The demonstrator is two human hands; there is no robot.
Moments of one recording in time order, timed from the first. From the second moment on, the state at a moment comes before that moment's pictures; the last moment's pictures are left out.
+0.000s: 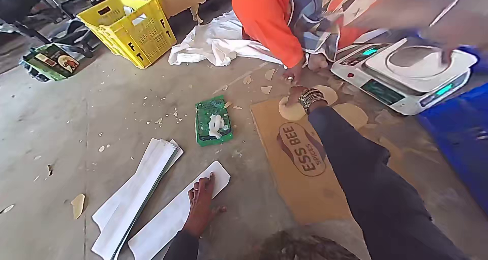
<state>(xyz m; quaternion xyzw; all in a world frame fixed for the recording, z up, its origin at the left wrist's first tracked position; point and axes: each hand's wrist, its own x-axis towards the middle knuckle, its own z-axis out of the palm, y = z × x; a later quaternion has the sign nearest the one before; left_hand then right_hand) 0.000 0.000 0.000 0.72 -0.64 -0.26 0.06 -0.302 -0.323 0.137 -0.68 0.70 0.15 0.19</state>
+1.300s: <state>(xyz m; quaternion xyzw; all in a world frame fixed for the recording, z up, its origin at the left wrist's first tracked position) 0.081 0.145 0.057 0.91 -0.30 -0.29 -0.06 -0.214 -0.007 0.093 -0.86 0.35 -0.19 0.33</state>
